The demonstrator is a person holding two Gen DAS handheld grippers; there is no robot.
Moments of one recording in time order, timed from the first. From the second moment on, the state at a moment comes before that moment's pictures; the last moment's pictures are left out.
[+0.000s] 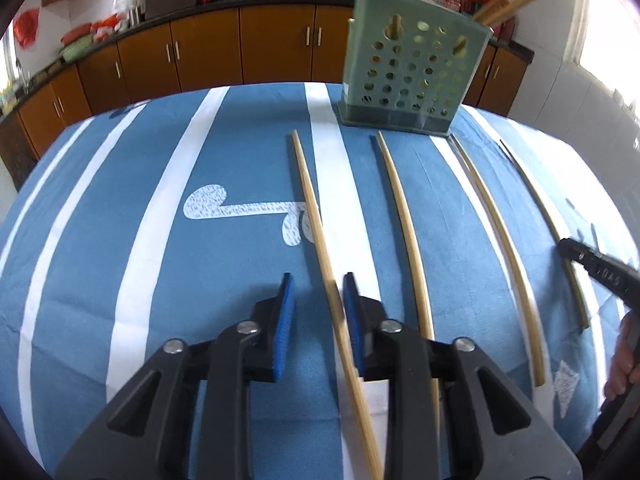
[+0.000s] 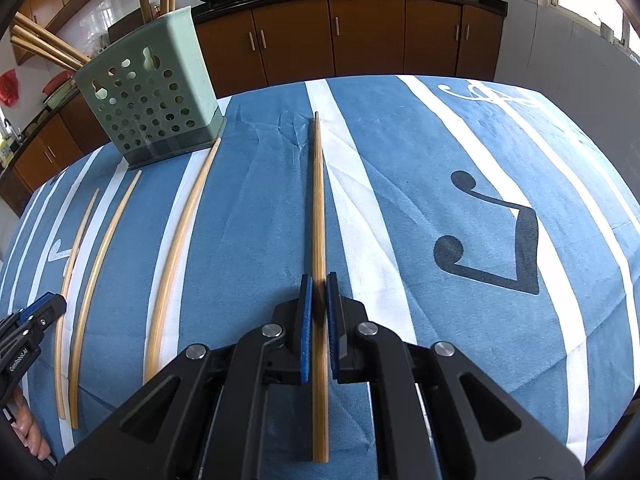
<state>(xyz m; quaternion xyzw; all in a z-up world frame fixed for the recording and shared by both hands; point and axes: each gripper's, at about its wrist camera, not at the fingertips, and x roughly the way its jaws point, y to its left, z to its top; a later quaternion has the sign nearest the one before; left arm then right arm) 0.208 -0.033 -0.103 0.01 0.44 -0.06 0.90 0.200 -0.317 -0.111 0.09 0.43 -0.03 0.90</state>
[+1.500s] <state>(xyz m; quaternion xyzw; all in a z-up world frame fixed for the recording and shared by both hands) 0.243 0.042 -0.104 -0.03 0.43 0.01 0.90 0.216 -0.290 -0.112 0.04 0.41 -0.04 0.91</state>
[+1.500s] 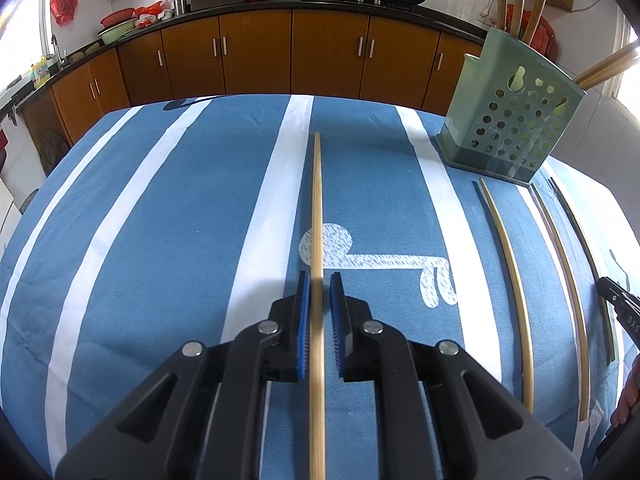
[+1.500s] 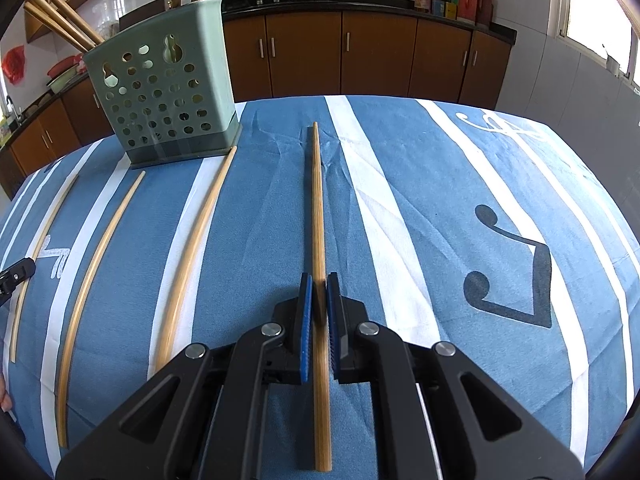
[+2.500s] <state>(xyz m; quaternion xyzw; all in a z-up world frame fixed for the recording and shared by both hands) 0.212 0.034 -0.104 0.01 0.43 0.00 0.90 0.198 -0.293 -0.112 0.06 0.41 -0.02 0.91</state>
